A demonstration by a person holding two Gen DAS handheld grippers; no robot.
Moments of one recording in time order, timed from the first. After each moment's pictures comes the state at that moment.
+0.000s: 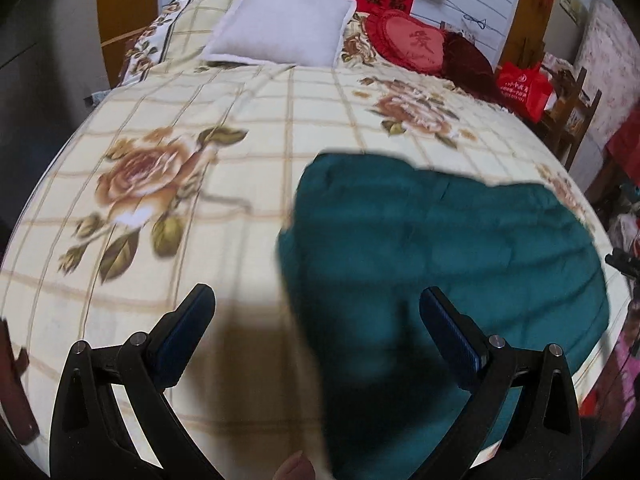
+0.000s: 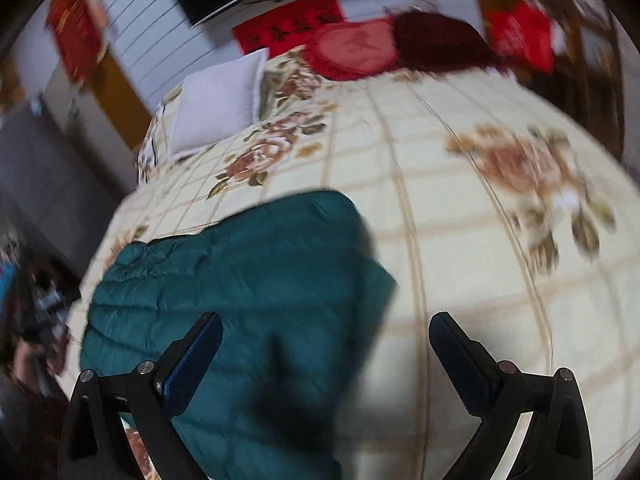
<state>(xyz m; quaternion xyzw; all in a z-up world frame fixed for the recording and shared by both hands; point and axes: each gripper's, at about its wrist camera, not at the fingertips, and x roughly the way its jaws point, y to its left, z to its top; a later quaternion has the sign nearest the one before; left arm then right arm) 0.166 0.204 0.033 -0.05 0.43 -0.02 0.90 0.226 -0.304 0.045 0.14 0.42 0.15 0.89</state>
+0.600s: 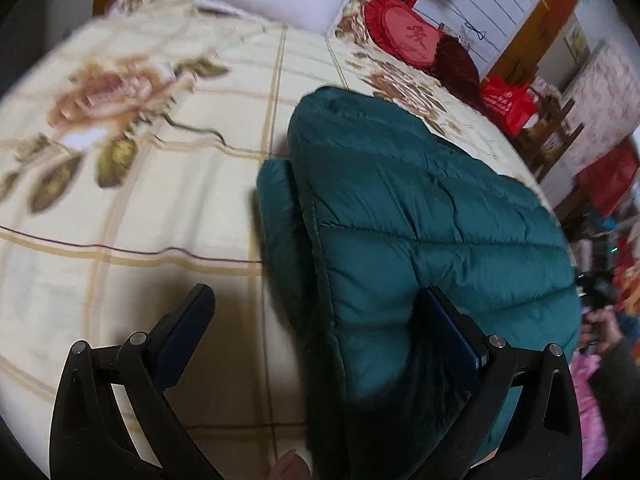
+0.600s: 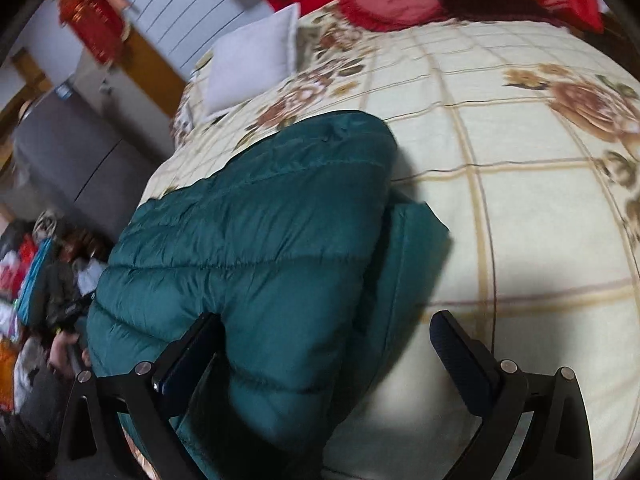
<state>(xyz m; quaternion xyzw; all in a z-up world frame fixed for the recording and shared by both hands) 0.186 0.220 -0.019 -0.17 0.46 -0.10 0.86 0.271 -0.283 -0.018 0.14 0.46 0.27 0.84</state>
